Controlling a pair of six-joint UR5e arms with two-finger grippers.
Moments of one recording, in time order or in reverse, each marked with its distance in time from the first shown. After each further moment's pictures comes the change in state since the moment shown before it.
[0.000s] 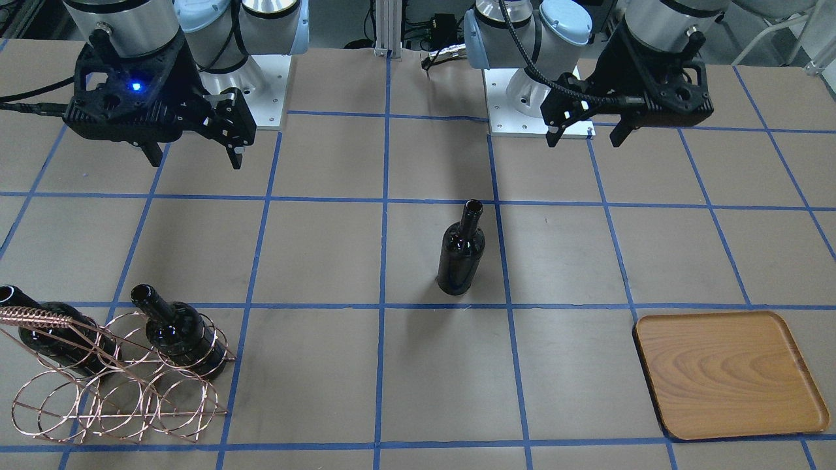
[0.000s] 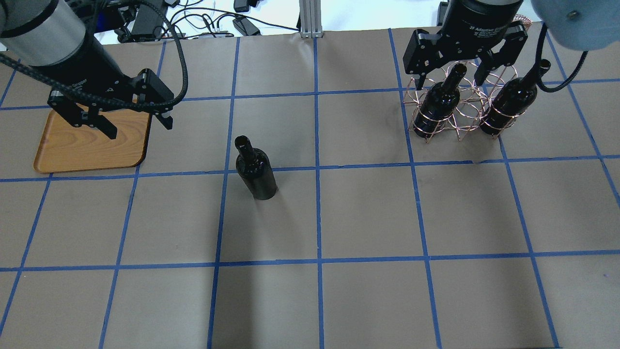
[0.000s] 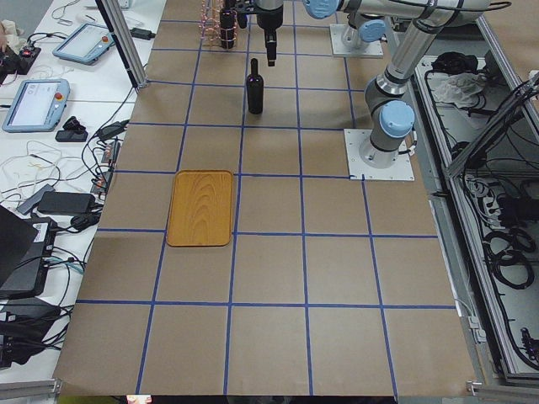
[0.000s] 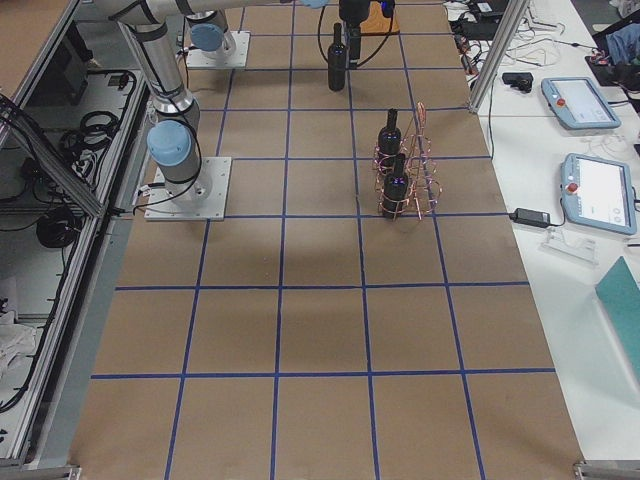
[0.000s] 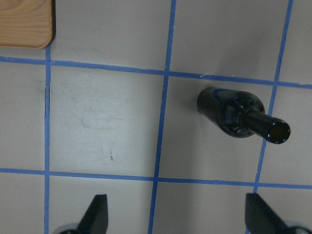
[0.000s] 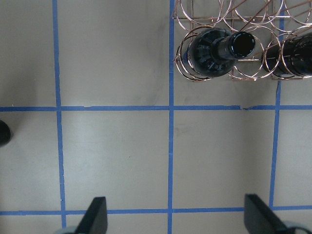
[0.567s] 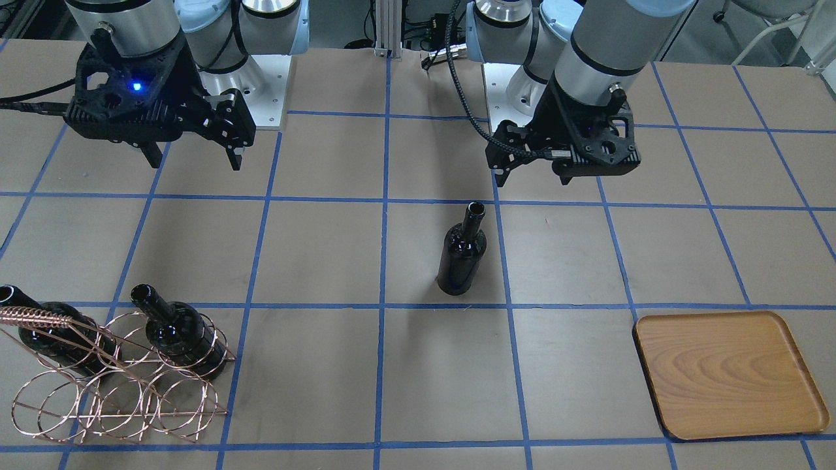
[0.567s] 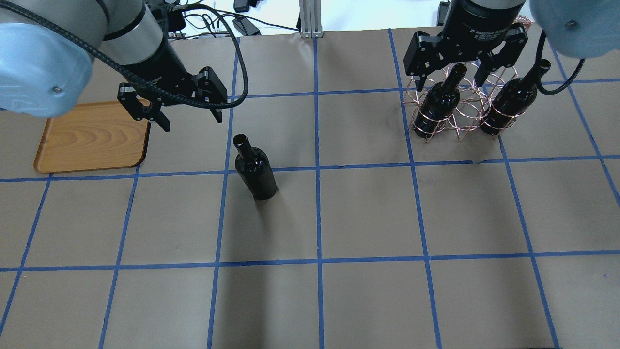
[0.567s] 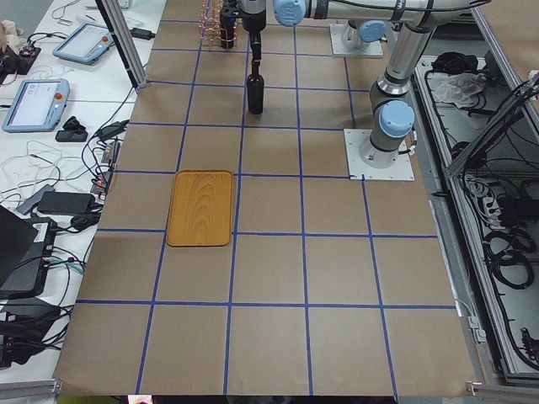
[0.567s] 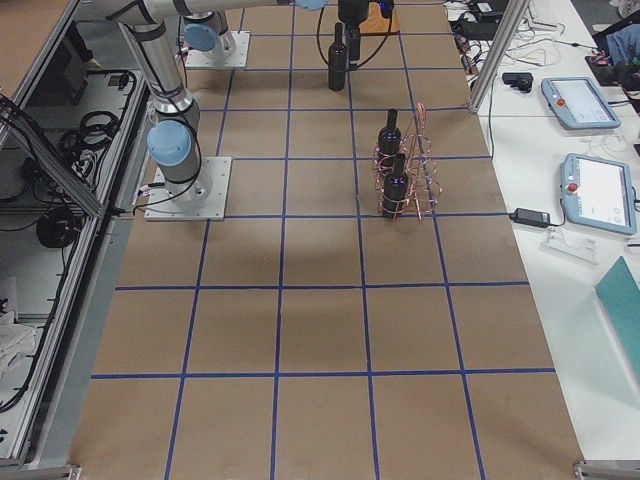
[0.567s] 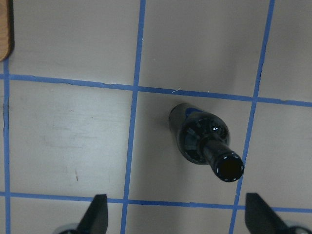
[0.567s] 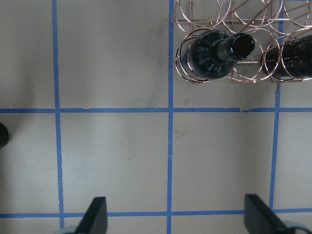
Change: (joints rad) left arm -0.148 -0.110 0.000 0.122 0.007 -0.146; right arm 0.000 -0.006 0.013 -0.012 -0.001 -0.002
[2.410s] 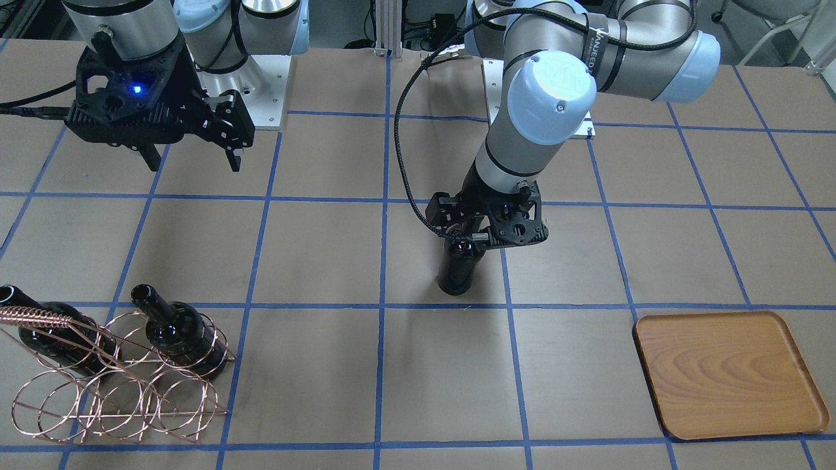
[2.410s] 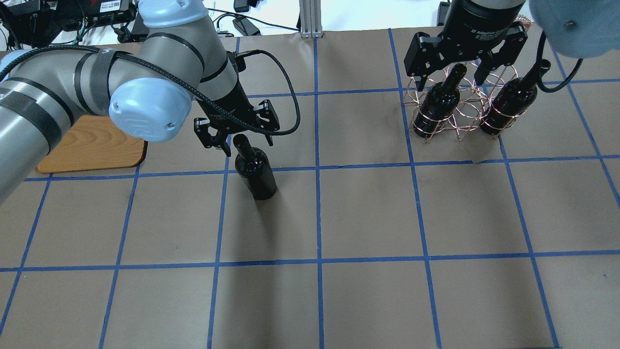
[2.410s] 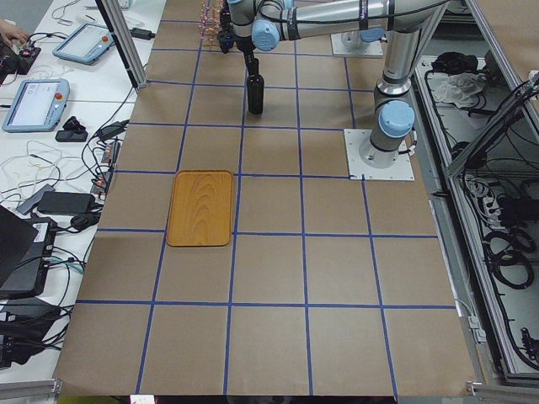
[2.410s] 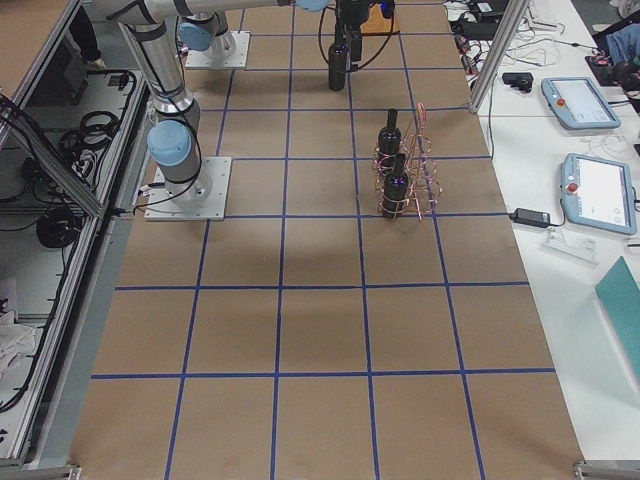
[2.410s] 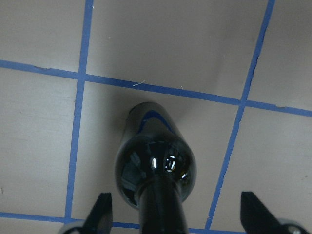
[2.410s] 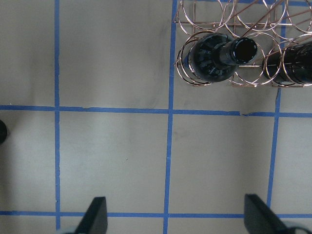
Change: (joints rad) left arm -0.093 -0.141 -0.093 0.170 -0.062 -0.156; right arm -0.003 0.000 0.002 -0.008 0.000 -0.035
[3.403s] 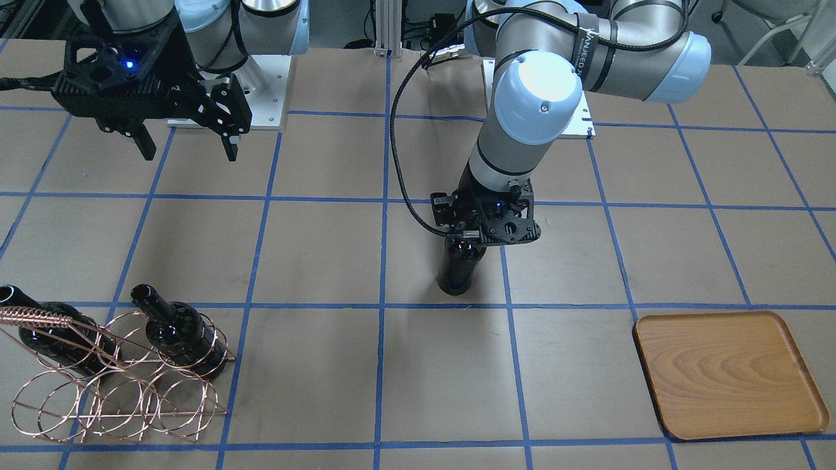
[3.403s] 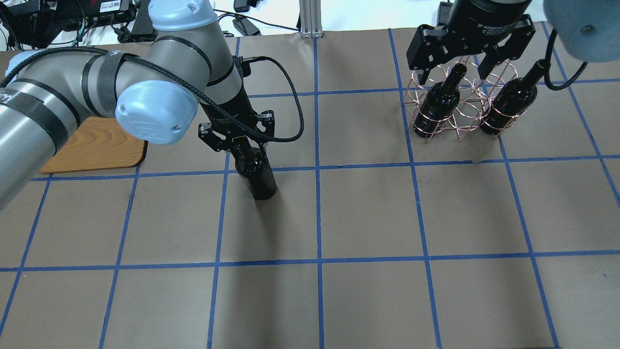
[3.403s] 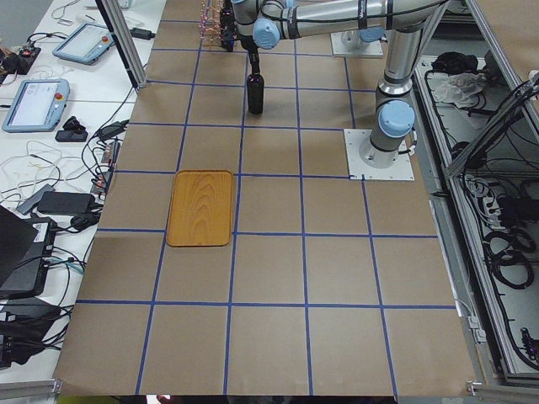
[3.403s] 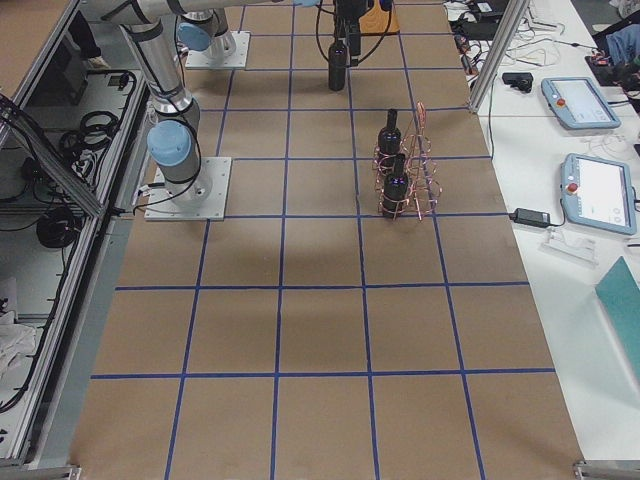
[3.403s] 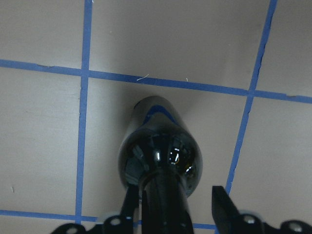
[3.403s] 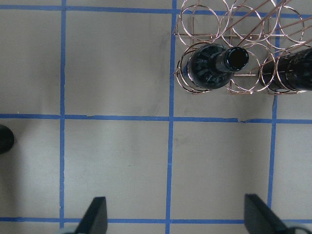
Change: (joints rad) left arm -0.010 -0.002 -0.001 -0.009 0.040 0.032; right arm 0.001 -0.028 0.002 -0.026 0.006 0.011
